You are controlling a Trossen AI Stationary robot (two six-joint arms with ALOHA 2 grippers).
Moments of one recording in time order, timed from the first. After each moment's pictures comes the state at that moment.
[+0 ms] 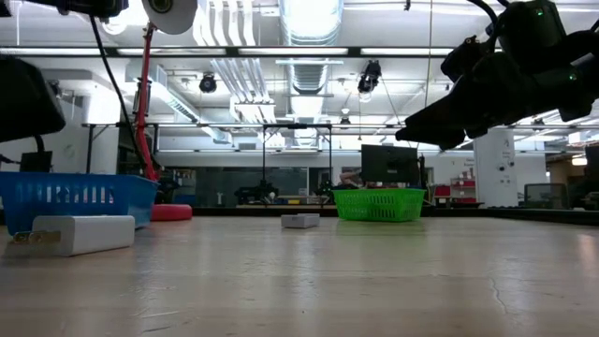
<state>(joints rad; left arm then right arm) -0.76 1.94 1.23 -0.40 -0.15 -1.13 -0.02 1.19 0.18 0.76 0.05 0.11</state>
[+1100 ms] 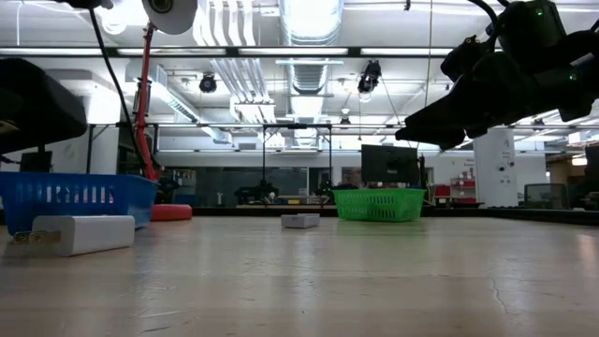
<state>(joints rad) -0.77 2.09 1.40 -0.57 -0.10 -0.88 -0.02 1.19 0.18 0.76 0.05 0.11</state>
